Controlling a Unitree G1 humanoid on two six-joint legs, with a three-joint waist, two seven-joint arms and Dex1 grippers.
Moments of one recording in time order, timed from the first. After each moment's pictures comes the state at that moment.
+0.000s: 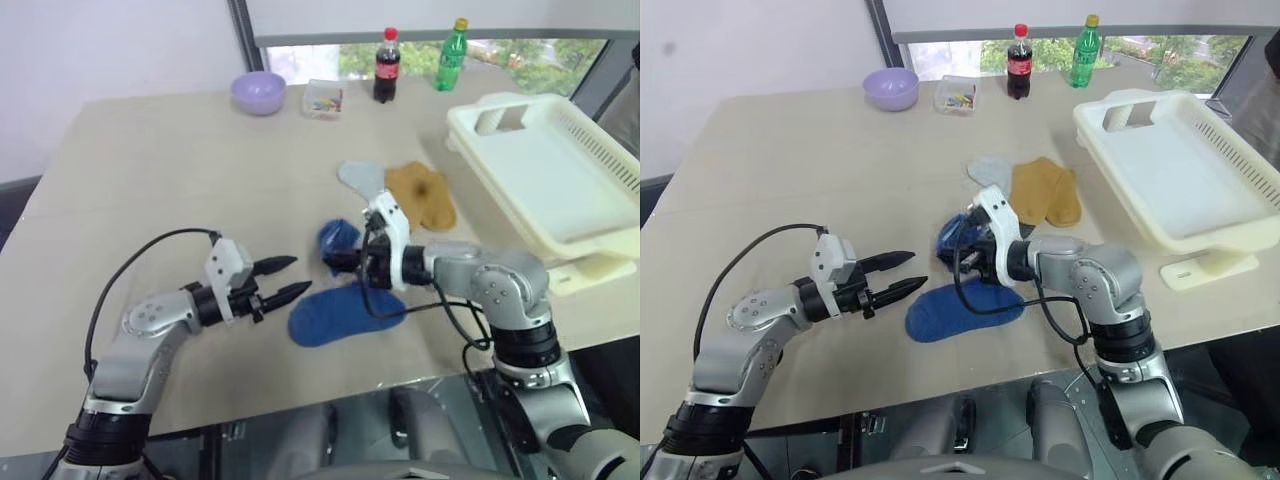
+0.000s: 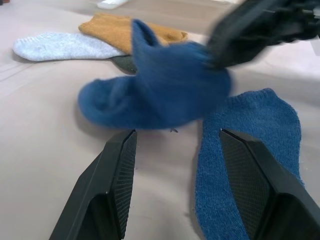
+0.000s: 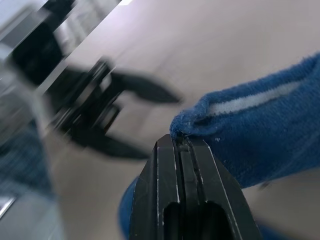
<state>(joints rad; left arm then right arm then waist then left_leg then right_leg) -0.06 0.64 0.09 -0.23 -0.45 0.29 -0.96 -0.60 -0.20 0.14 -0.31 0.72 1.29 0.50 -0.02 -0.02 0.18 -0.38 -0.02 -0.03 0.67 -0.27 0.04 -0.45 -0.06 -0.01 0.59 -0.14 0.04</state>
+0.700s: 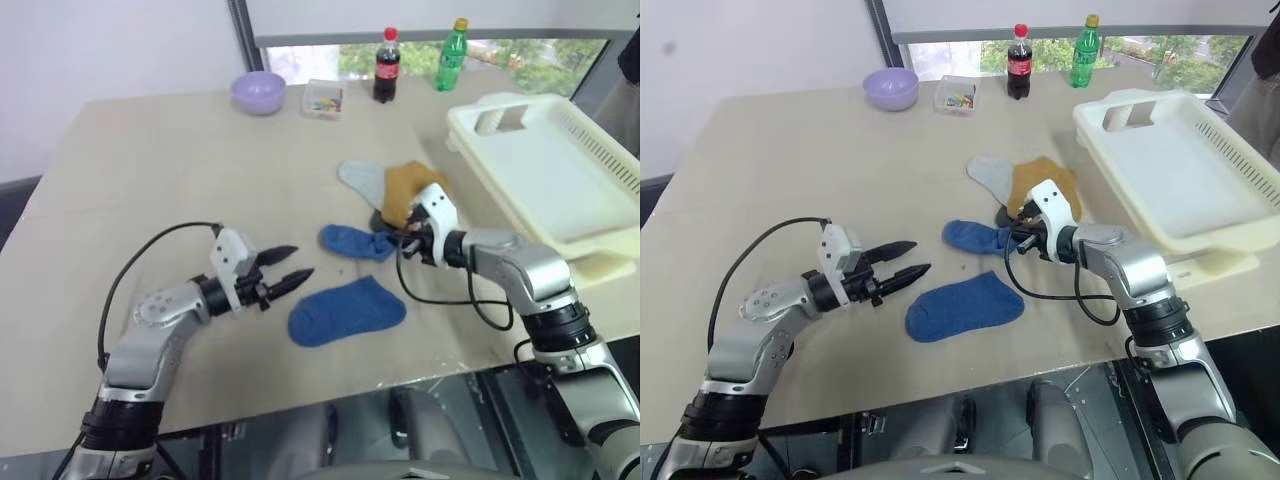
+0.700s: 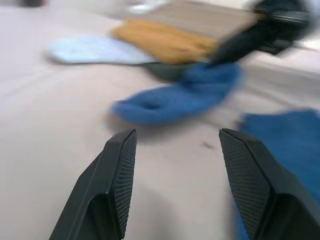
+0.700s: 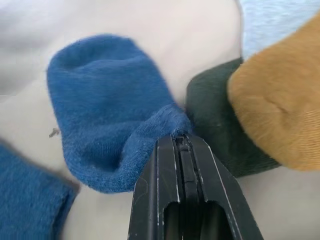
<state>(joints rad) -0.17 0.57 0.07 -0.16 -0.42 0.37 -0.80 -0.61 -0.44 0.22 -0.06 0.37 0.91 0.59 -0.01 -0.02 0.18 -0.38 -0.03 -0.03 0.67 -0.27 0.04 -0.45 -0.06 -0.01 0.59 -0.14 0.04</state>
